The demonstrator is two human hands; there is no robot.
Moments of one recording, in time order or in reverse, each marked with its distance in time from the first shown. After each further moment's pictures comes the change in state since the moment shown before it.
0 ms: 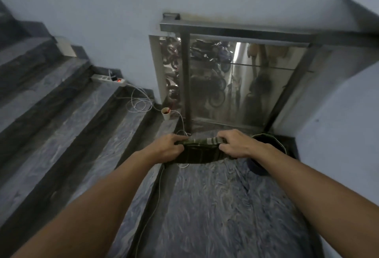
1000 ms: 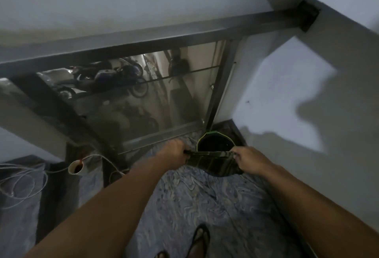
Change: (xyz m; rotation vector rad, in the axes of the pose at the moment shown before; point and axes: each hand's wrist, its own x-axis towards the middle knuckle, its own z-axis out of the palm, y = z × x) left_hand 0.410 0.161 0.025 0.370 -0.387 0.437; right_hand 0.072 0.283 -0.056 0.246 0.174 0.774
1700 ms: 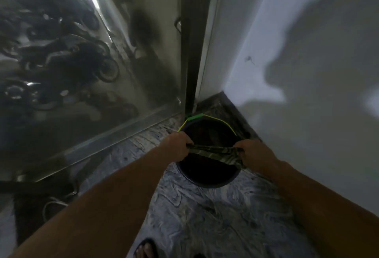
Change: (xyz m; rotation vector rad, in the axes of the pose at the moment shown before) left_hand 0.364 -0.085 0.194 0.079 -0.095 0.077; right_hand 0.256 0.223 0.174 0.022 -0.004 0.147
